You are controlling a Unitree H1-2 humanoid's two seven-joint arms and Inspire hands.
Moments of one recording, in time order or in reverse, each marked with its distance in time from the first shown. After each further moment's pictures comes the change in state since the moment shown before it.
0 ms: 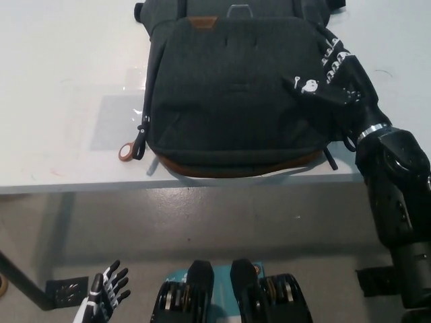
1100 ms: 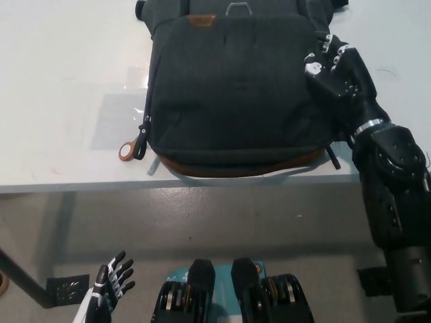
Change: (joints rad) left_arm -0.031 0.007 -0.012 0.000 0.003 0.007 -0.008; right_arm 0.044 0.023 0.010 -0.185 -0.172 0.041 -0.090
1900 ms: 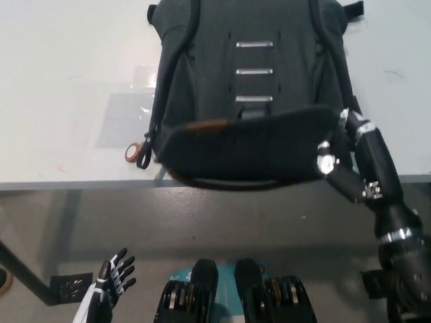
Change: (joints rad) left_arm -0.023 0.002 -0.002 0.004 0.011 0.018 0.000; right_arm 0.472 -0.024 0.171 -0.631 -0.289 -0.016 0.004
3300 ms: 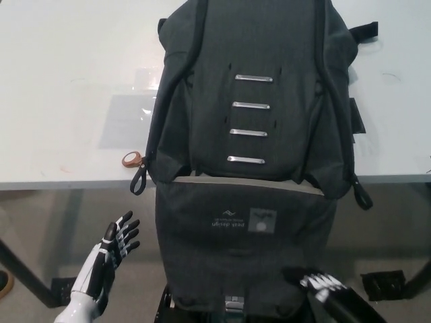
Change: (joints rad) left_arm -0.139 0.035 -0.006 0.012 0.003 0.053 -0.013; right_arm 0.359 -0.340 0.268 0.122 -0.297 -0.200 0.139
